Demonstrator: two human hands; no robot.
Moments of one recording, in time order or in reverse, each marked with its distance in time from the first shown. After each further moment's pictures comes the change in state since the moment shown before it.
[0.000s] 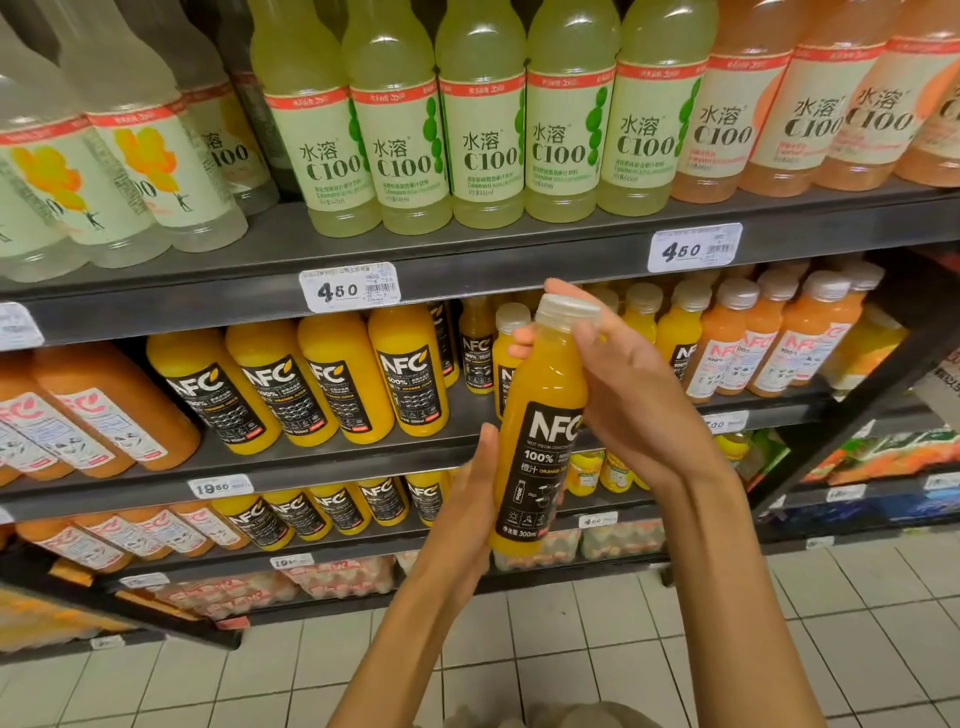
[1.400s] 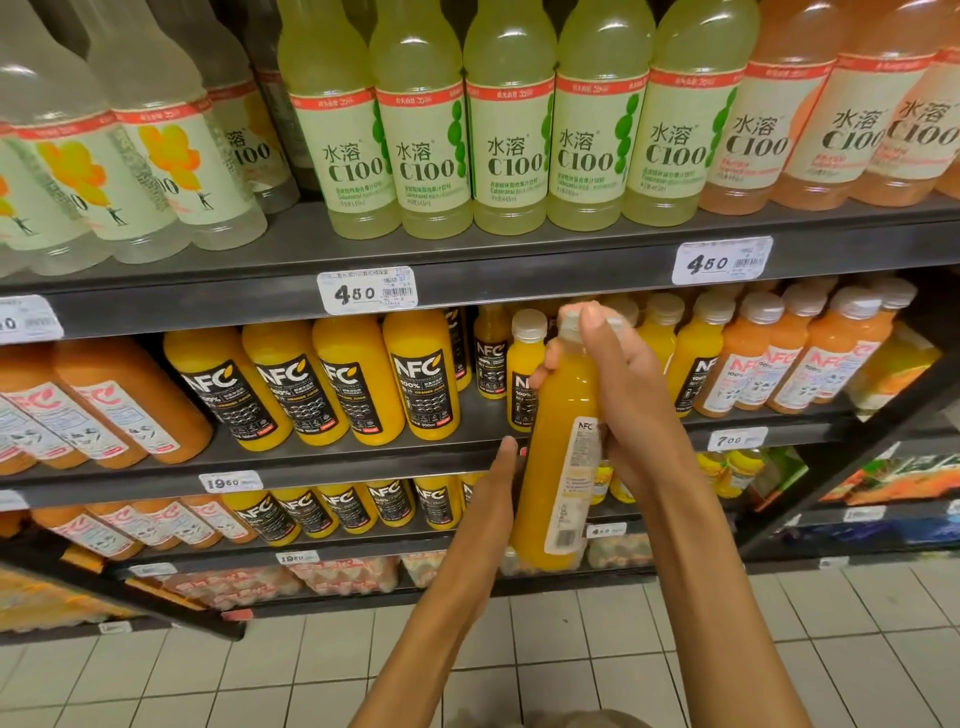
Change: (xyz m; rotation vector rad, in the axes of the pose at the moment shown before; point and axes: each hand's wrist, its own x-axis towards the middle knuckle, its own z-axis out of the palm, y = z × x) left_hand 0.013 -0.010 0.002 0.058 0.042 -0.104; right_hand 0.018 0.012 0.008 -0.196 0.213 -0.019
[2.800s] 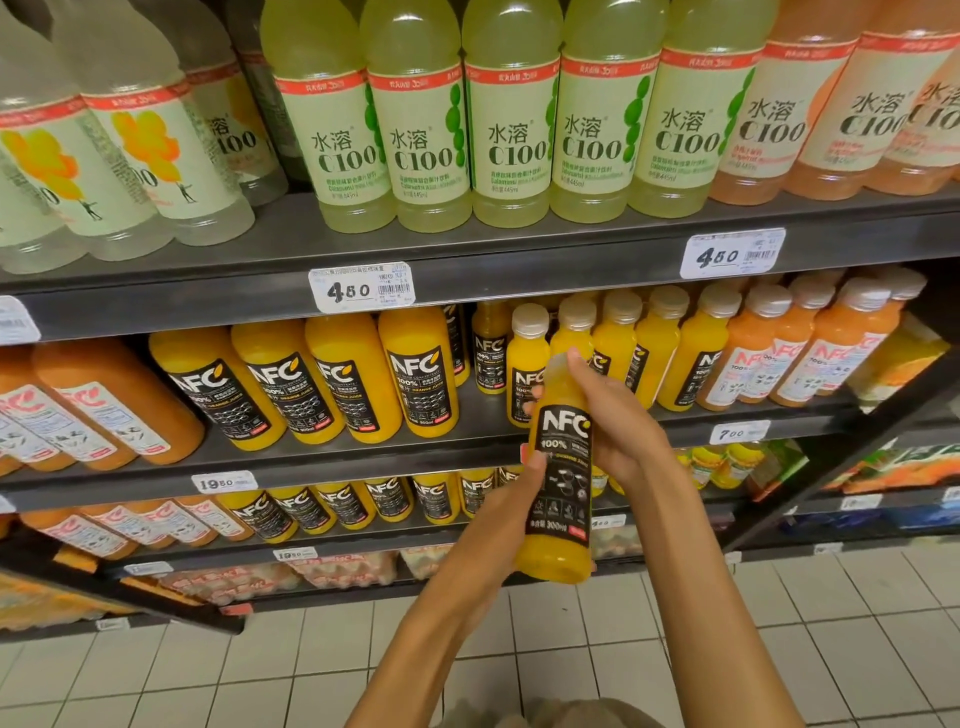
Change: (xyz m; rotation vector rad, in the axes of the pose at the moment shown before) left_hand -0.003 0.005 -0.003 -0.026 -0.104 -0.149; right_hand 0.026 0.050 -0.022 0.152 0.128 0.517
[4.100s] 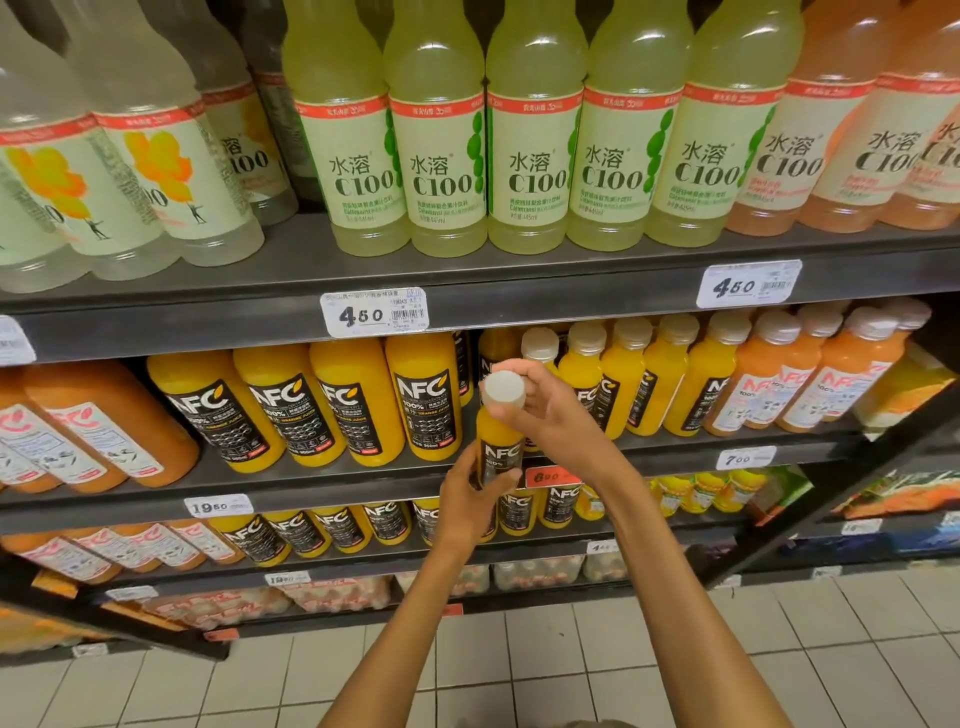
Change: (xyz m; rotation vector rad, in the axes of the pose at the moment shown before) left_hand 0.117 -0.052 -0.071 0.234 0.417 0.341; right_hand 0.036 0.012 0.024 -0.640 -0.242 -0.471
